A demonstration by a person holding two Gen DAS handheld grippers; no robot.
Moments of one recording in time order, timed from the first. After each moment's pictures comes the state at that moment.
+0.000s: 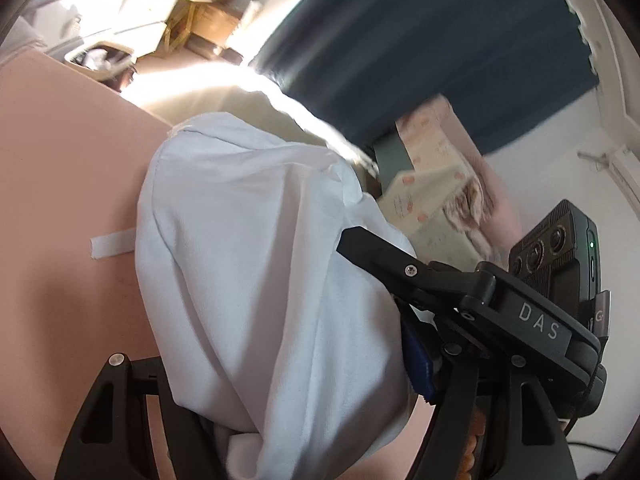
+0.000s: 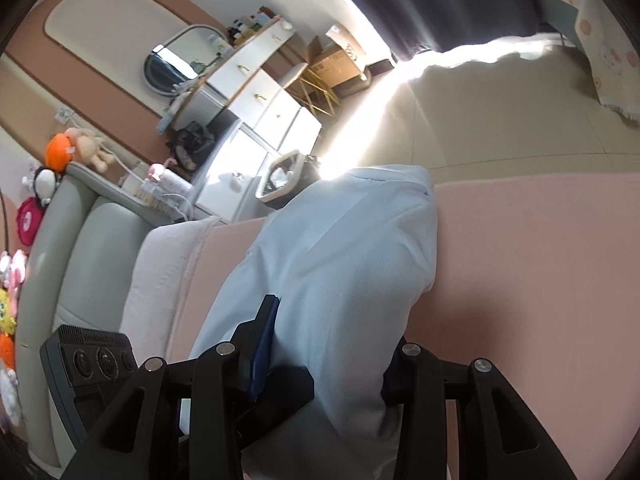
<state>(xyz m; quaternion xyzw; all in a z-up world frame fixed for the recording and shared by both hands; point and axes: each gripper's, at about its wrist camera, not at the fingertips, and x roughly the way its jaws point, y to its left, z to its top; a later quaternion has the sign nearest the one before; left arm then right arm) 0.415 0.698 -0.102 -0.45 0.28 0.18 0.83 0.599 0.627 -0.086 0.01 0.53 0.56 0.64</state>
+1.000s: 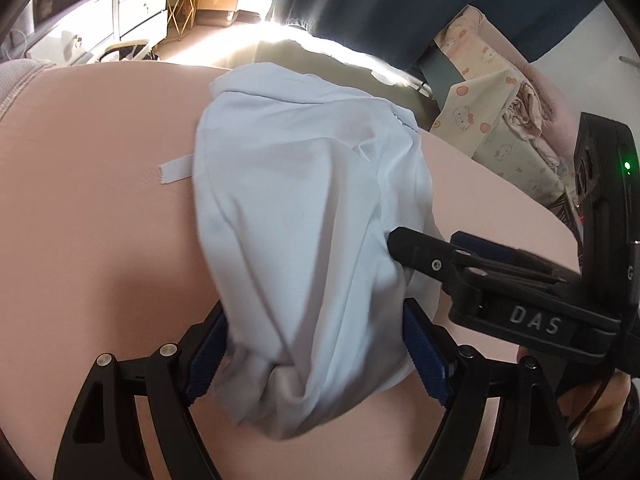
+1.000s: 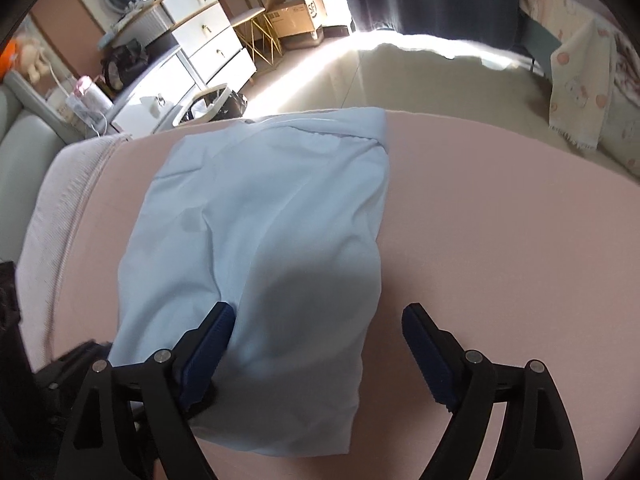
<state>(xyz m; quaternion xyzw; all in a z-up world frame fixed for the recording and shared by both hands) 0.394 0.662 -0.107 -0.34 0.44 0.25 0.79 0.571 0.602 -0.117 -0.20 0.51 0.47 0.69</state>
